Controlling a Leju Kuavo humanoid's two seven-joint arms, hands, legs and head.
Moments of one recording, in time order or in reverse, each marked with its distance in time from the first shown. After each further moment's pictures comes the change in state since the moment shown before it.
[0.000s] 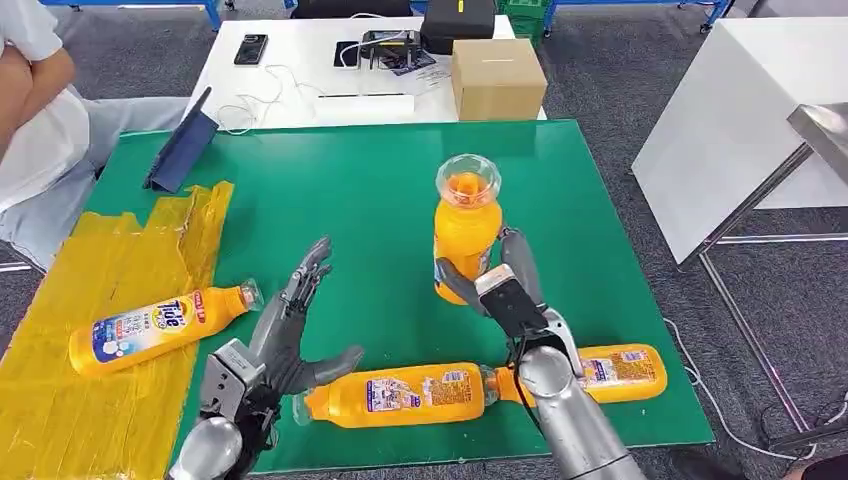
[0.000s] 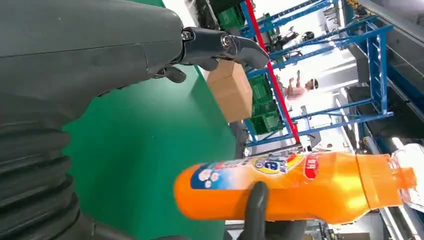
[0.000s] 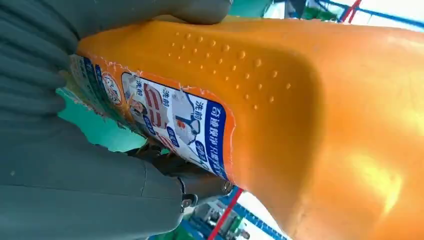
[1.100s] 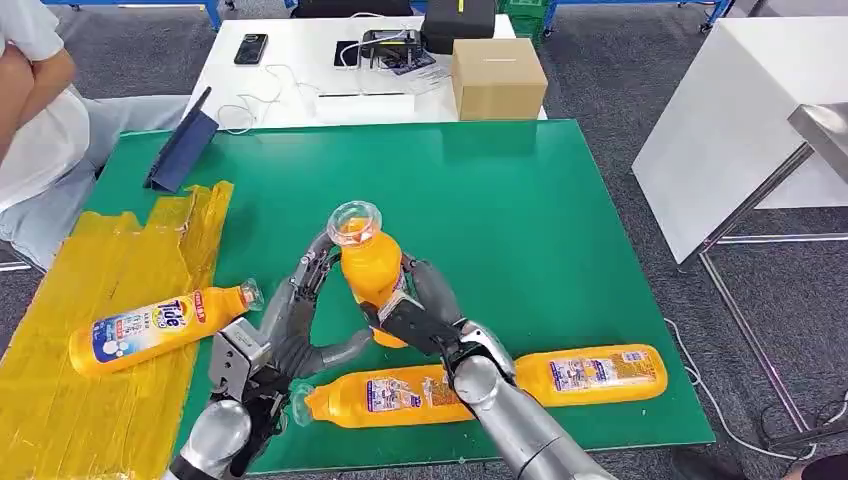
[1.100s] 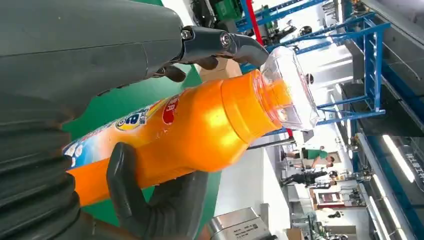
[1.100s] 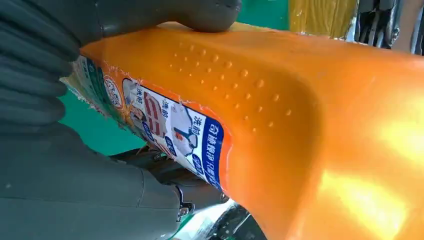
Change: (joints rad) left arm -0.071 -0.001 -0.044 0.049 0.051 -0.008 0.008; right arm -0.115 0.104 0.197 0.348 0.067 0.022 -0.005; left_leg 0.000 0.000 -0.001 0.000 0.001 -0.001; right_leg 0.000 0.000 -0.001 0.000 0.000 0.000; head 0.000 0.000
